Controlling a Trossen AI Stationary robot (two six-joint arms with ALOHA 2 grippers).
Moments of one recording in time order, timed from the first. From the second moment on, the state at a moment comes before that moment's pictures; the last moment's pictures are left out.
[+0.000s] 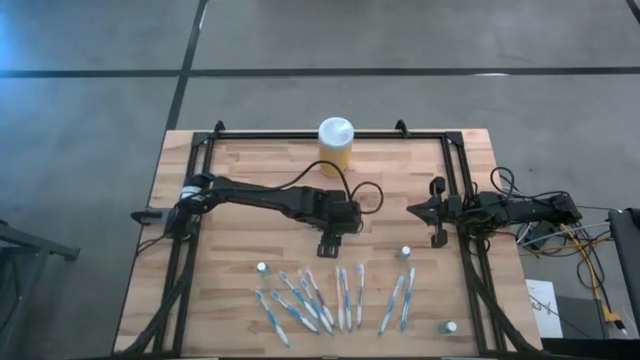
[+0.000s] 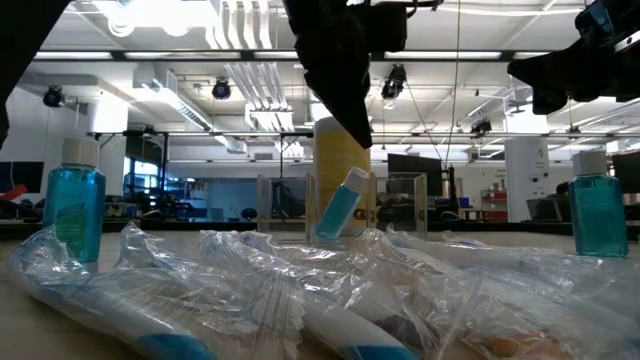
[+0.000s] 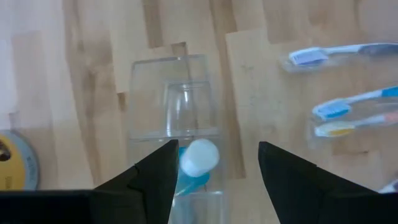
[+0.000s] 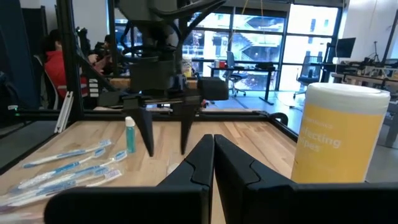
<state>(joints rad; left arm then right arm) -0.07 2.02 1.83 -0.90 -0.10 0.10 0.13 0.02 0.02 0.08 0.21 -0.03</state>
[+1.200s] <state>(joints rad) 0.04 2.04 1.78 -0.87 0.16 0.56 0.13 0.02 0.02 0.08 0.21 -0.03</state>
